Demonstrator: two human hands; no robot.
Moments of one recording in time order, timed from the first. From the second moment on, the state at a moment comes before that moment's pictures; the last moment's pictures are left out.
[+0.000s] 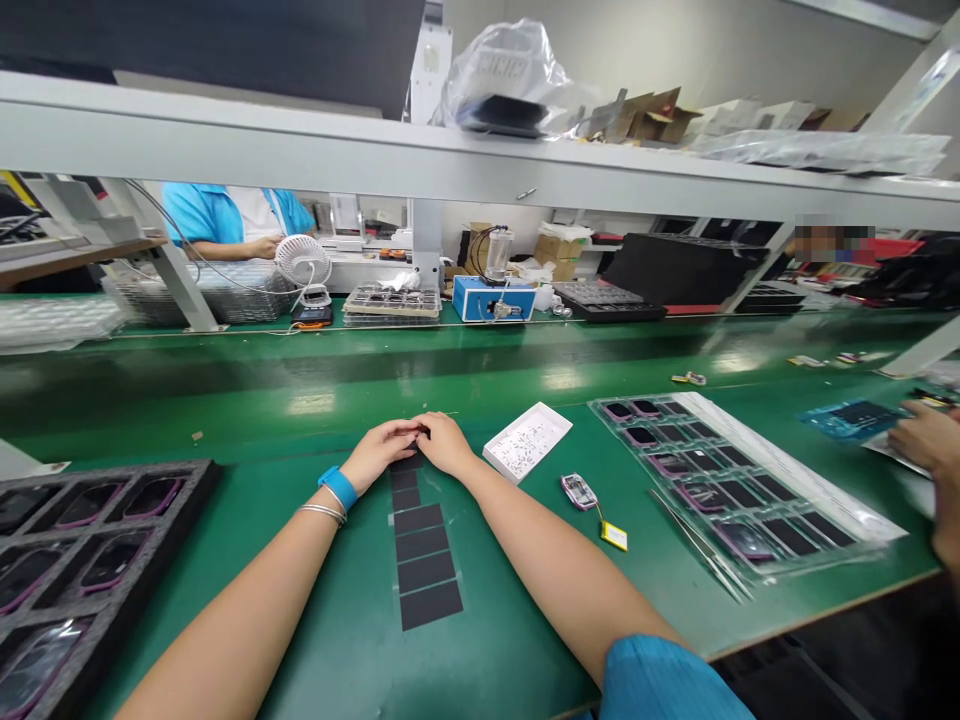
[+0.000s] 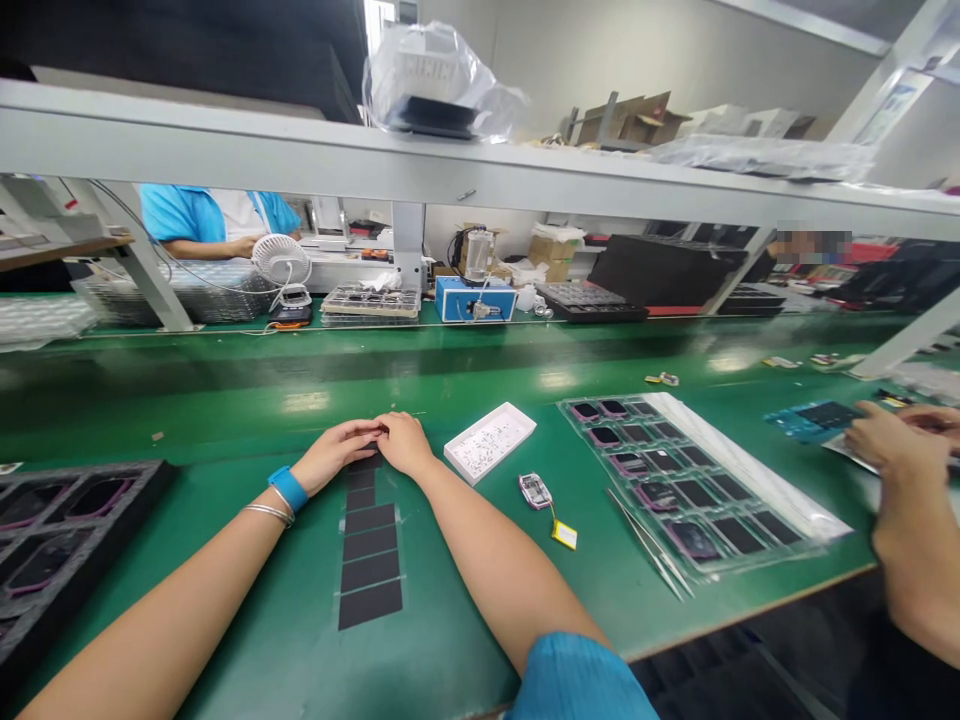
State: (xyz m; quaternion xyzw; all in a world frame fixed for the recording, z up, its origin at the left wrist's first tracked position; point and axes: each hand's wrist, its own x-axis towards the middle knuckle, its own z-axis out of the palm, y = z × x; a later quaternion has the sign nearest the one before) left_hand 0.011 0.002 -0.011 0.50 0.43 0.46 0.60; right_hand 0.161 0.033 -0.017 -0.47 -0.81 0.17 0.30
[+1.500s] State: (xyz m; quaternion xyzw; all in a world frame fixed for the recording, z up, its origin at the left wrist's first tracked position) left_hand 0.011 0.003 -0.011 0.50 0.42 0.46 0.60; right_hand 0.161 0.035 -0.019 -0.47 -0.81 0.17 0.30
